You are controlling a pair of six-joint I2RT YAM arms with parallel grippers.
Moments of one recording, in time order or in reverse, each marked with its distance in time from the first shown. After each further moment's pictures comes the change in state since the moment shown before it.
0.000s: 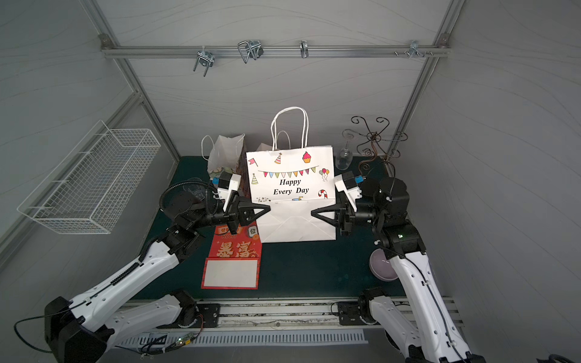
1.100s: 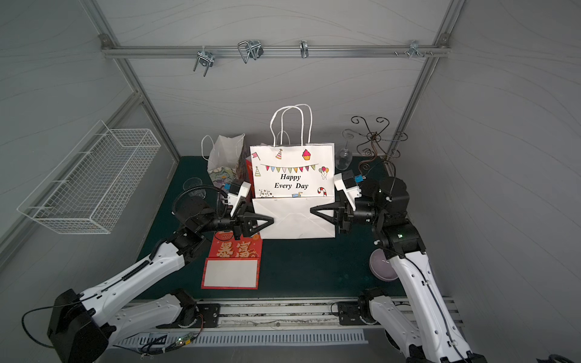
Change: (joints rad) left arm -0.005 0.022 -0.088 0.052 0.023 -0.096; right arm 0.009 0.001 0.010 0.003 0.040 -0.046
